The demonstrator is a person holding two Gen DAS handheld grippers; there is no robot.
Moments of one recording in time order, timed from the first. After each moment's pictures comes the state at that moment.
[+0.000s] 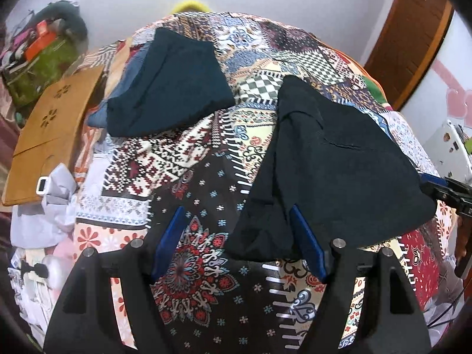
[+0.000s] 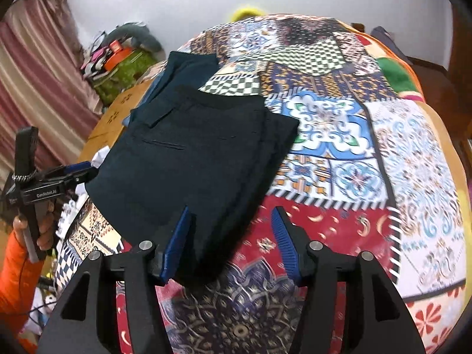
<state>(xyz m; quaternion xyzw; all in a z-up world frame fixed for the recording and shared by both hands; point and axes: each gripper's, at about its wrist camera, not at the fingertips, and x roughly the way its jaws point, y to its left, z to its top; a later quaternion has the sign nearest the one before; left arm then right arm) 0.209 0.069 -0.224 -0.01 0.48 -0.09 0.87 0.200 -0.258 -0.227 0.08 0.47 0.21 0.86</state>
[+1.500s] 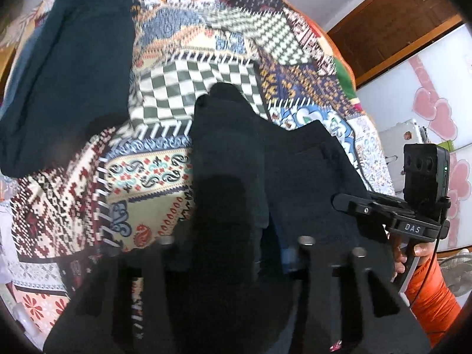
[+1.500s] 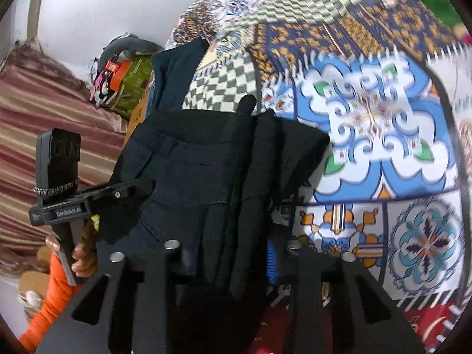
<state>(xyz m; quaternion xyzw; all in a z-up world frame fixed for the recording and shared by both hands) 0.360 -0.013 -0.249 -0.09 0.60 -0.23 0.76 0.320 -0.258 -0.271 0.21 0.55 0.28 0.76</state>
